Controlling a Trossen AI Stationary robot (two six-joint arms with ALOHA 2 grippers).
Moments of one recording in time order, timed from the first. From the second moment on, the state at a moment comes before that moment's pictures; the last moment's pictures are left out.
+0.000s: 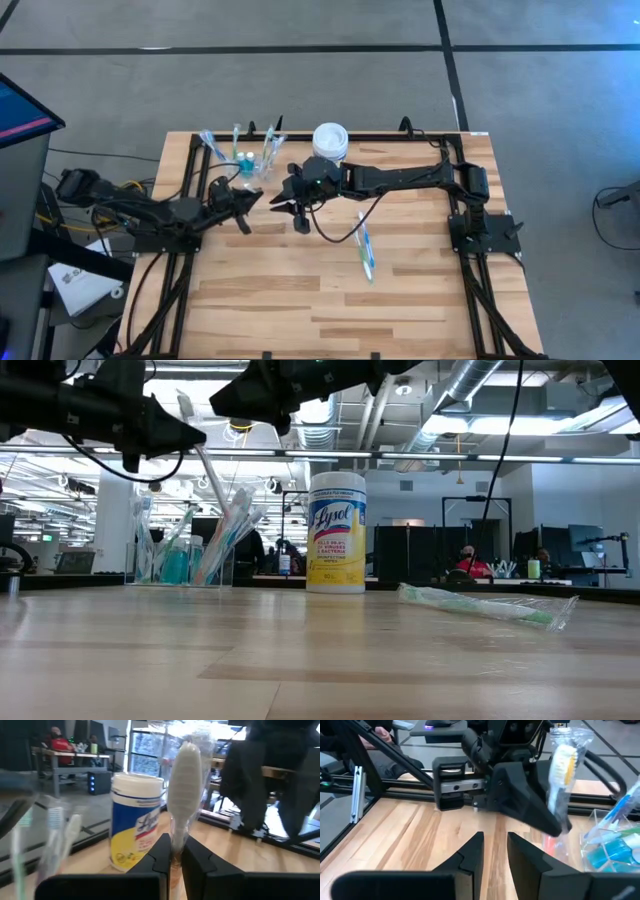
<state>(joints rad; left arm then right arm) -0.21 0.70 0.12 0.62 -0.76 -0.14 -0.05 1.98 1.63 -0.04 -0.21 -0.07</state>
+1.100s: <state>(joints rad) 0.07 0.58 0.44 -0.21 -0.95 -0.25 -0.05 1.98 1.63 -0.10 -0.21 -0.05</state>
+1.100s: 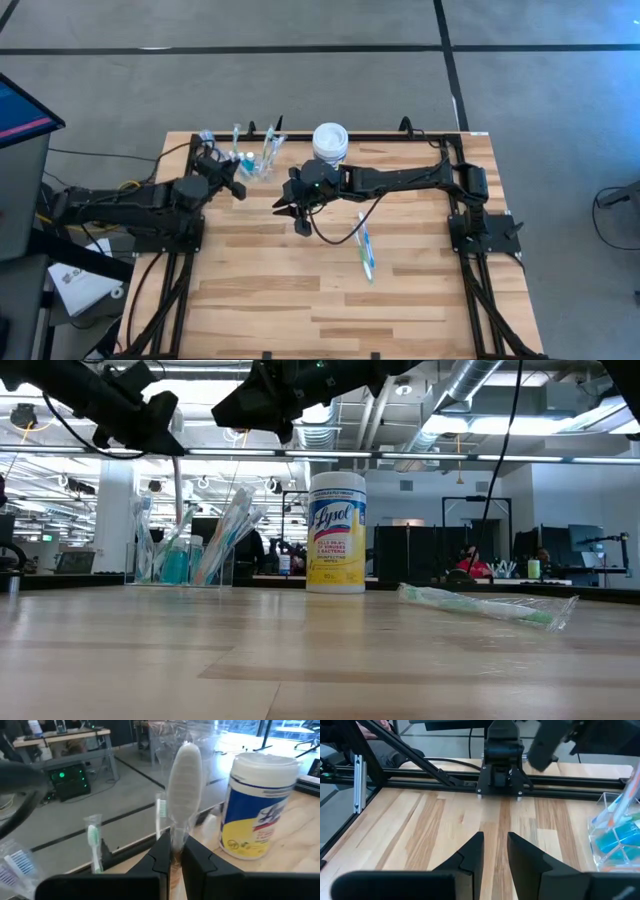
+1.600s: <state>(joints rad) 0.37 0.58 0.44 -0.22 -0.77 -0.22 -0.05 1.98 1.63 -0.10 -0.21 -0.05</state>
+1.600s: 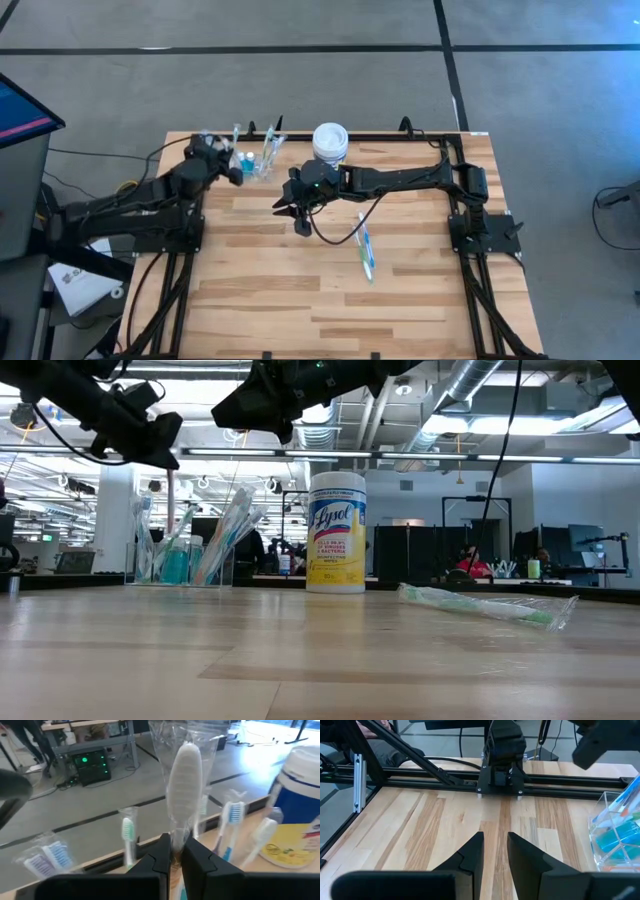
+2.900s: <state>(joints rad) 0.55 0.51 0.38 -0.36 -0.69 -0.30 -0.05 1.98 1.63 -0.10 -0.21 -0.05</state>
